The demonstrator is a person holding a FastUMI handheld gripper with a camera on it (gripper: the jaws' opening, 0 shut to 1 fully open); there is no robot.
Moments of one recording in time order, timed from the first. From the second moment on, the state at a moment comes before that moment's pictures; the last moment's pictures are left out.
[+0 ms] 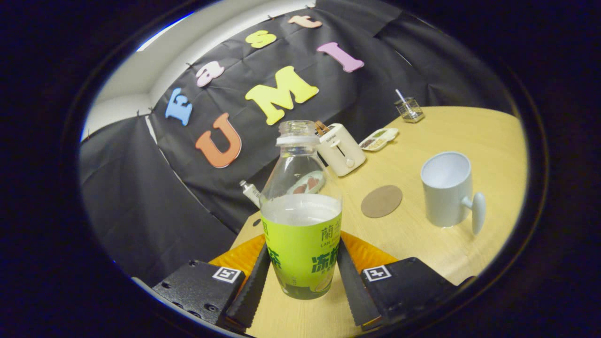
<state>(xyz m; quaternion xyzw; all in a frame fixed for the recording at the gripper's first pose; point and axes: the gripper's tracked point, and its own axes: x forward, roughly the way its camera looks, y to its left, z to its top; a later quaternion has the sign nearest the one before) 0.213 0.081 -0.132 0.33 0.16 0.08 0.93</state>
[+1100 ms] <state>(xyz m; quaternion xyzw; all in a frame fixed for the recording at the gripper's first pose) 0.202 0.046 -0.100 0.68 0.18 0.11 0.70</state>
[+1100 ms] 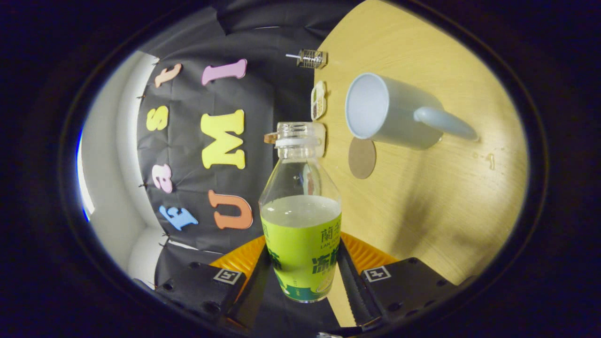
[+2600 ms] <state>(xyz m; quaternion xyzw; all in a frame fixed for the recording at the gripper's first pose) 0.218 0.029 -0.011 0.86 0.09 0.17 0.47</state>
